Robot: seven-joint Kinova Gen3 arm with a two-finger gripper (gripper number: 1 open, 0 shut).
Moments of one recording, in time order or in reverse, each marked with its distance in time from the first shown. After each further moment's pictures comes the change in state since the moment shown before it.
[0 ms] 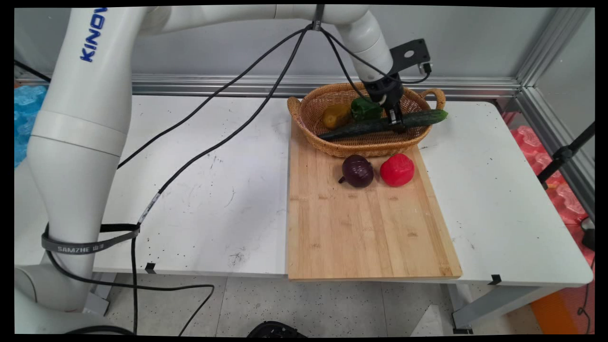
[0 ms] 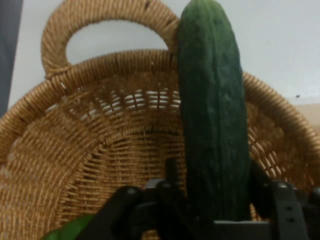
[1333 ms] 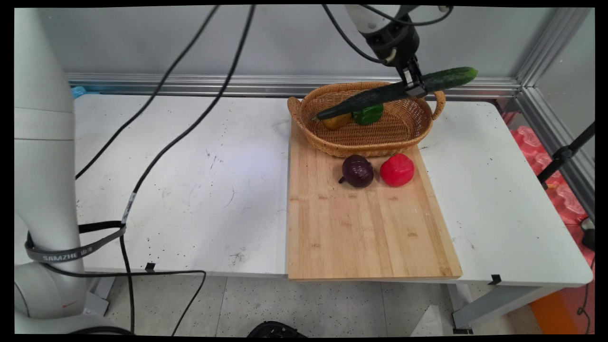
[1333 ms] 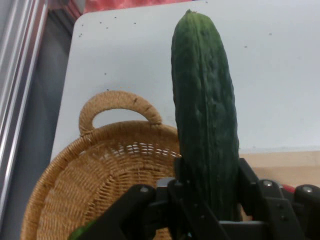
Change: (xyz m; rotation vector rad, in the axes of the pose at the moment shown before) arm 0.039 0.050 -0.135 0.074 0.116 -0.003
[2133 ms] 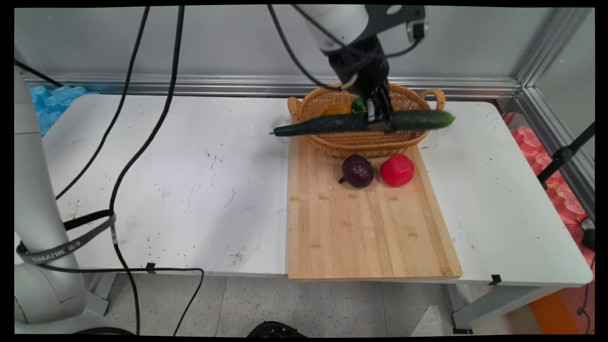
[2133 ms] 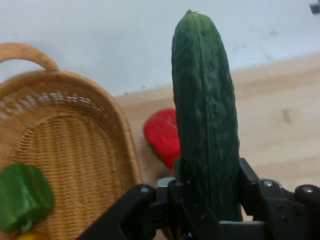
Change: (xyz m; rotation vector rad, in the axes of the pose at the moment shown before) arm -0.024 0.074 -0.073 -0.112 -0.092 0.096
